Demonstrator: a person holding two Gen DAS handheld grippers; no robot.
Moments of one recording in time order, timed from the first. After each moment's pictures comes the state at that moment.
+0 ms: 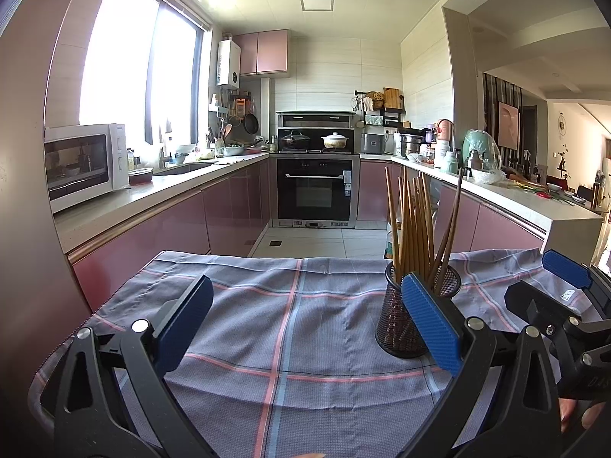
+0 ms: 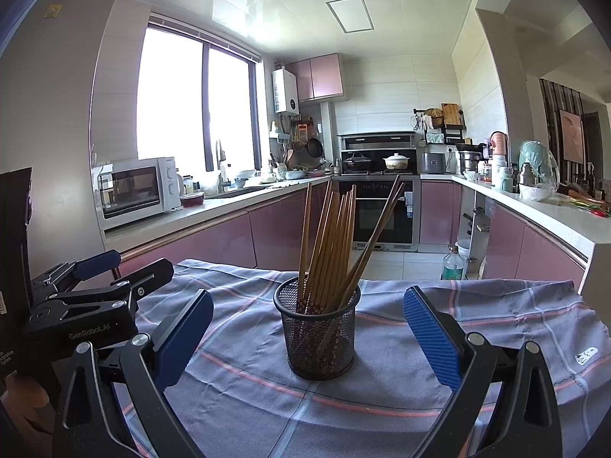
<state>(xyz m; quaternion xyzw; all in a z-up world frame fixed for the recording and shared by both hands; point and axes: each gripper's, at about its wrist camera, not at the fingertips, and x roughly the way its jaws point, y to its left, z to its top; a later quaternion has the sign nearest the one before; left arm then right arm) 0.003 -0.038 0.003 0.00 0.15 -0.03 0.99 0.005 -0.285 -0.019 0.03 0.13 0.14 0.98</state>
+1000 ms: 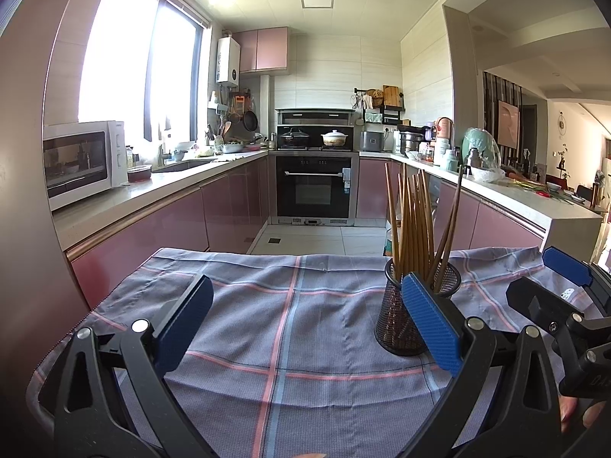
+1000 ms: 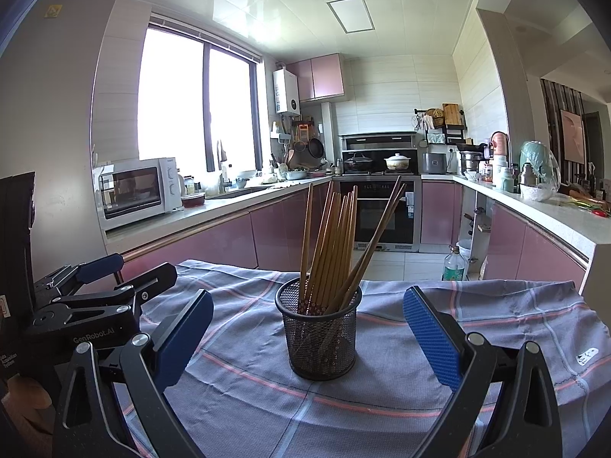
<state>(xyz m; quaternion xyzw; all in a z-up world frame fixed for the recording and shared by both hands) 0.003 -0.040 0.000 0.00 0.15 -0.03 0.99 0.004 -0.285 -0.019 0.03 0.13 0.14 0.98</state>
